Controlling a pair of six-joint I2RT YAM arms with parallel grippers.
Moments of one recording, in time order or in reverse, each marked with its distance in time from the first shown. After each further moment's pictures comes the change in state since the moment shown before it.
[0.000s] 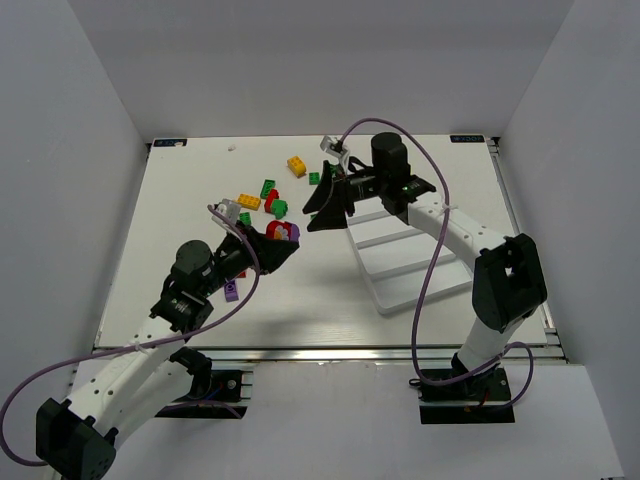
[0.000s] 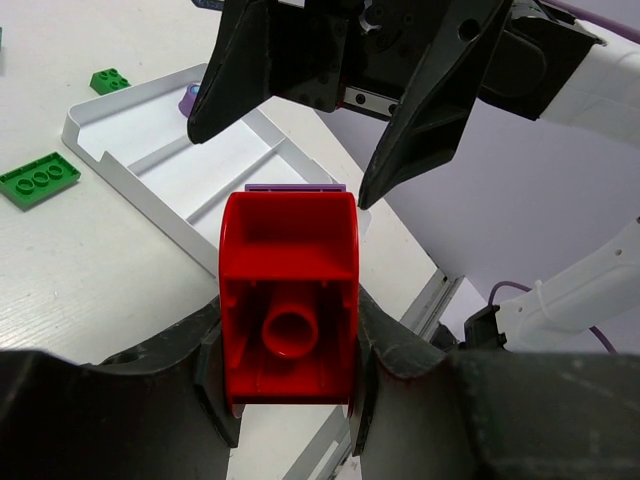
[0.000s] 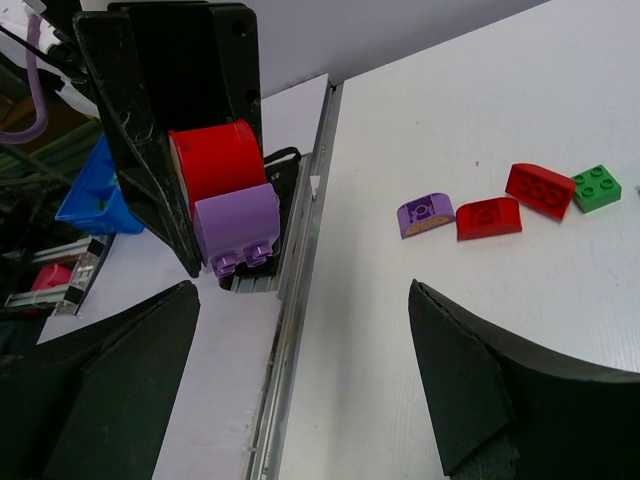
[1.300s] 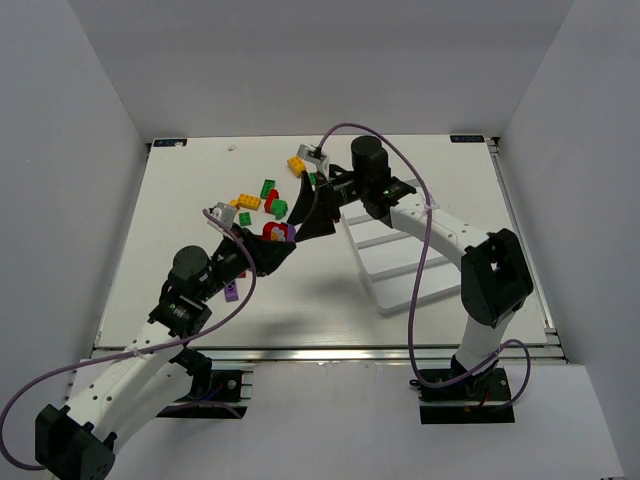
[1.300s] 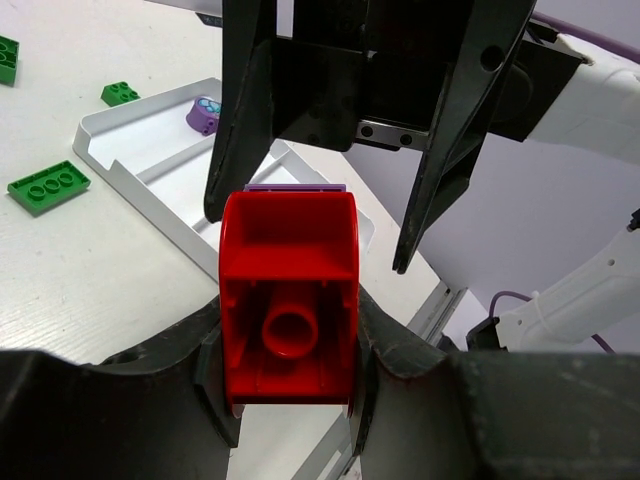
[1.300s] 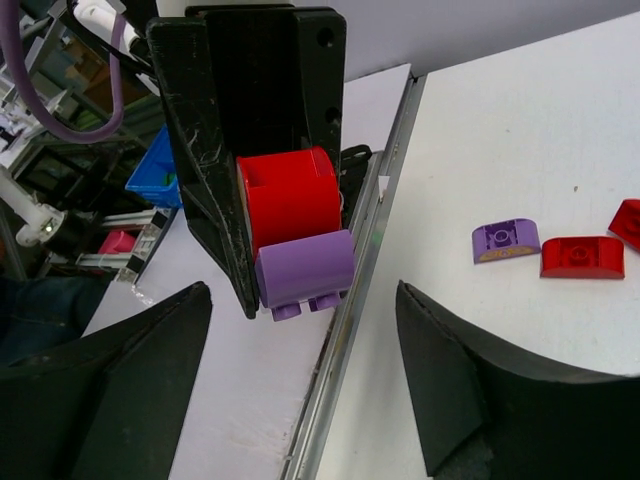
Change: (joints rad) left arm 0.000 -0.041 -0.034 0.017 -0.031 -0.006; right arm 0.095 0.065 0.052 0.094 -0.095 0.116
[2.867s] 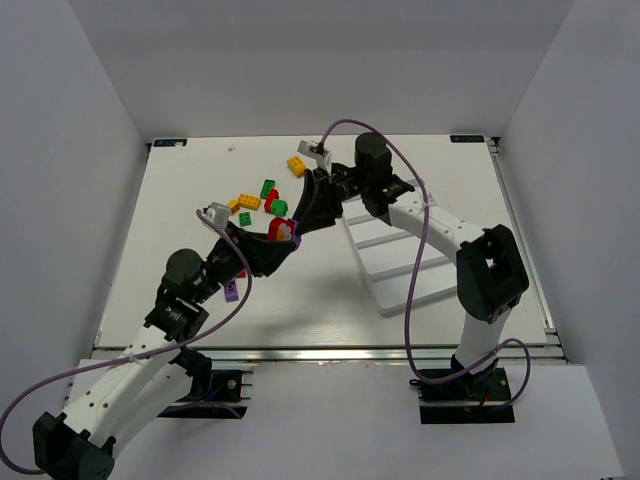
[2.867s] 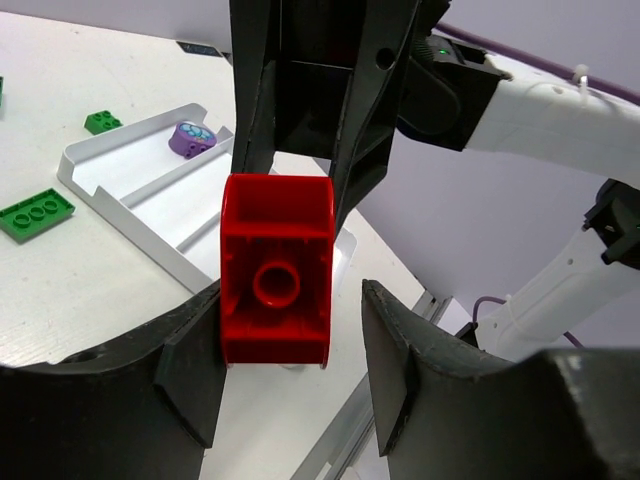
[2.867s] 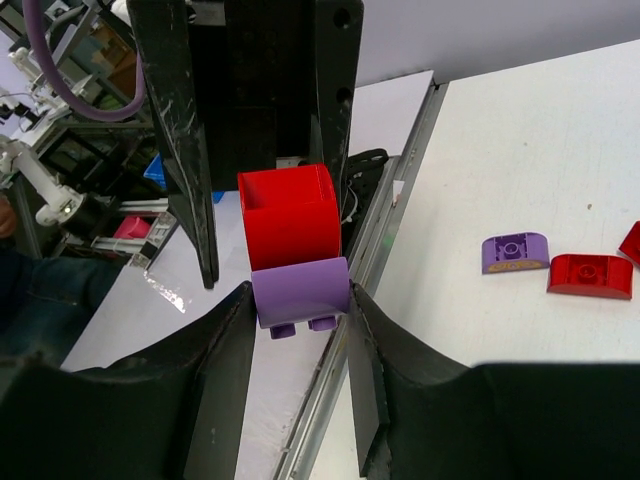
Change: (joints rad) left arm 0.000 -0.031 0.009 0.017 0.015 -0.013; right arm -0.019 0.037 0.013 0.168 -0.078 0.118
